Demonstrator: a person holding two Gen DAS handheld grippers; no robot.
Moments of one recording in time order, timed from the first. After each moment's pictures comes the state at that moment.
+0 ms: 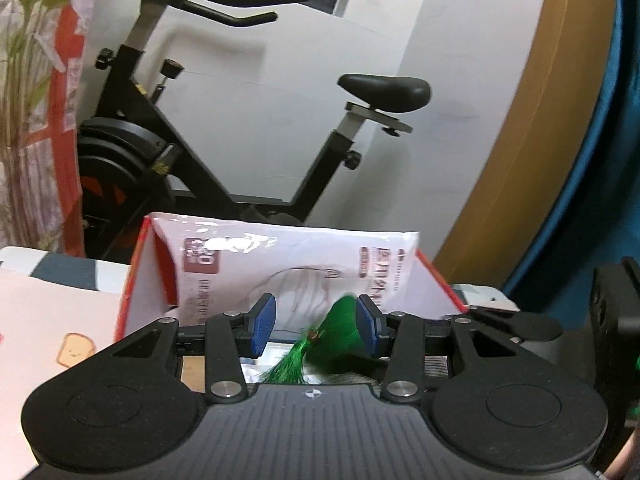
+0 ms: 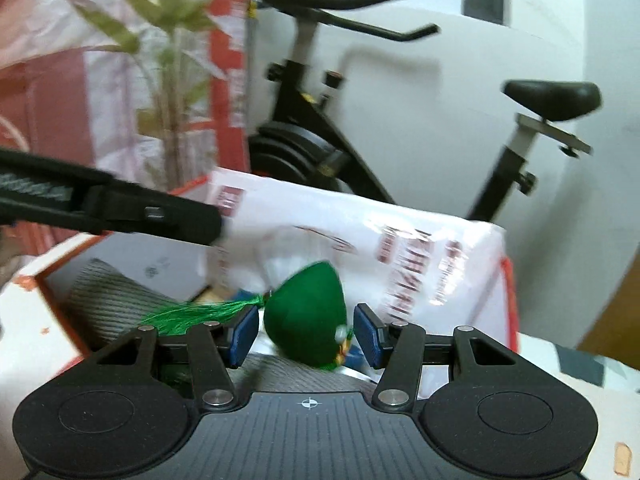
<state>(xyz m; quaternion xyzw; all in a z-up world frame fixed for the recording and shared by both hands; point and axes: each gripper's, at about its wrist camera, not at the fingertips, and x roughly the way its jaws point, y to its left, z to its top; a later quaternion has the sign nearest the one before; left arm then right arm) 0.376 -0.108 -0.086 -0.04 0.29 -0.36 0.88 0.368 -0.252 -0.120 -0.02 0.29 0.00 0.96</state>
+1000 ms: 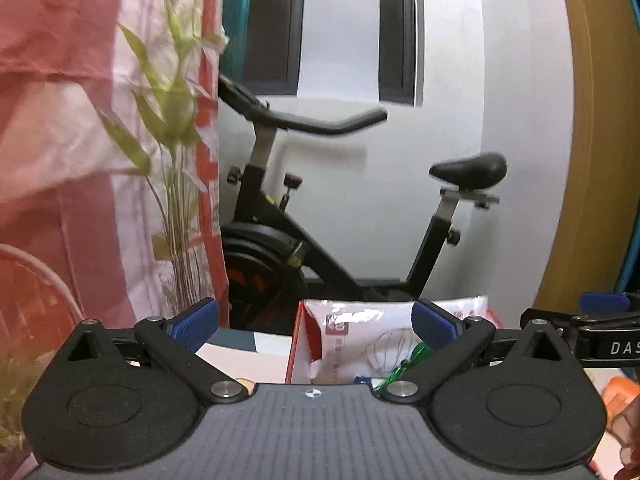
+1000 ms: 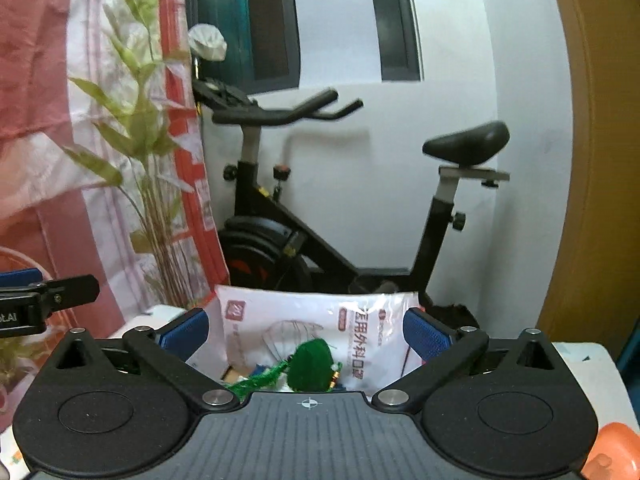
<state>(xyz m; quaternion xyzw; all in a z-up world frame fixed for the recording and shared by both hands) 0.261 -0.047 0.016 0.02 0.17 -0.17 0.97 0.252 -0.250 0.000 0.07 0.19 -0.06 0.98</state>
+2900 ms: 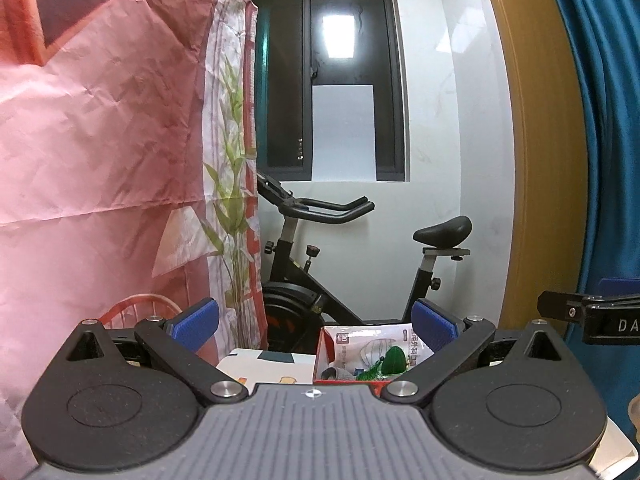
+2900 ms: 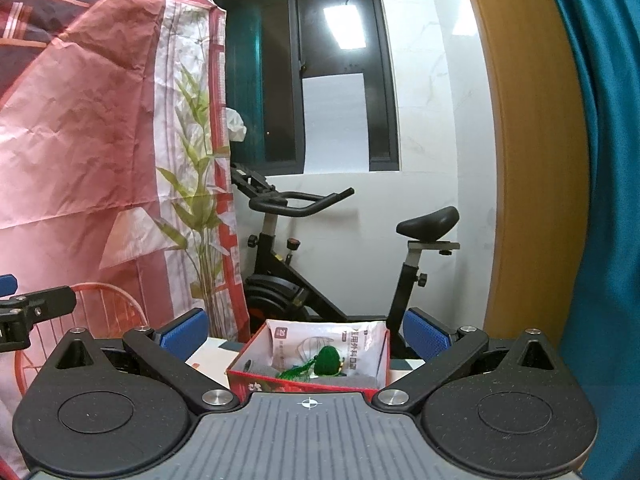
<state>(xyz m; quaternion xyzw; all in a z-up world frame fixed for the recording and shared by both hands) -0.018 0.038 0.131 0.03 0.08 -0.15 0.99 -0.033 -0.142 0.126 0.05 0.11 -0.09 0.99</state>
